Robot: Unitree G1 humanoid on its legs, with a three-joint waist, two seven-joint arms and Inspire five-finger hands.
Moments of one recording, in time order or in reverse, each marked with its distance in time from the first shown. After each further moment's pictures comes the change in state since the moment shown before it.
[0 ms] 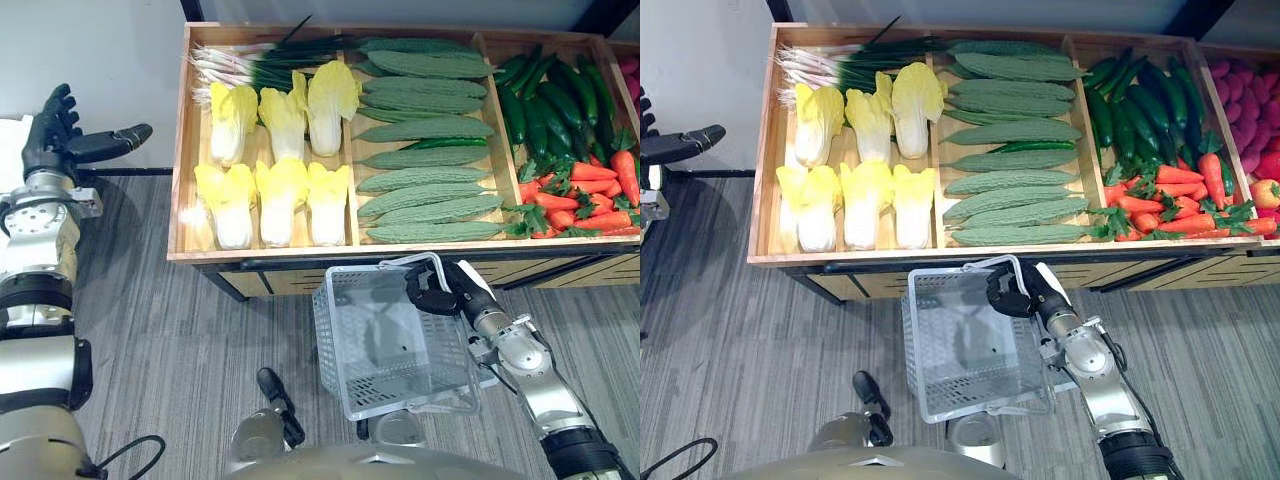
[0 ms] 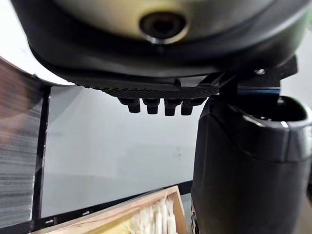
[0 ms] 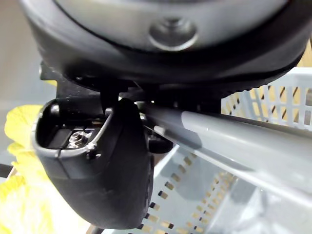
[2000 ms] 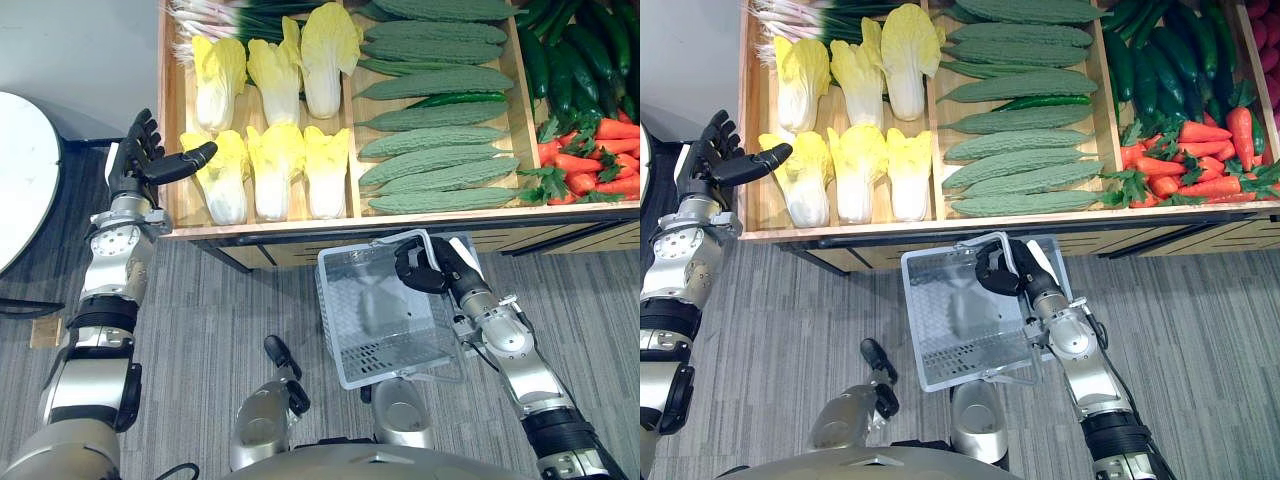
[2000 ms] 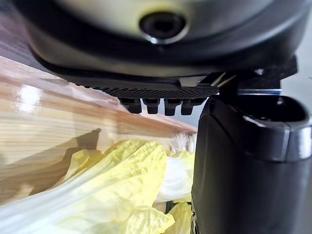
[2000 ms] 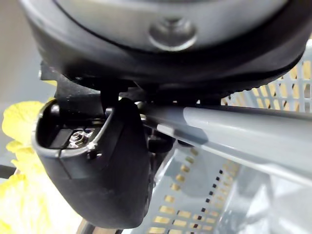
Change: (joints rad) left arm 0.133 -0.237 -0.007 -0.194 -0.080 -0.031 0.020; right arm -0.088 0.044 0.021 0.000 -0.020 -0.036 -0.062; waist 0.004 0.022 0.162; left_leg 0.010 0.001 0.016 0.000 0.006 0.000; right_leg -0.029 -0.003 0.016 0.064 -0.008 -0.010
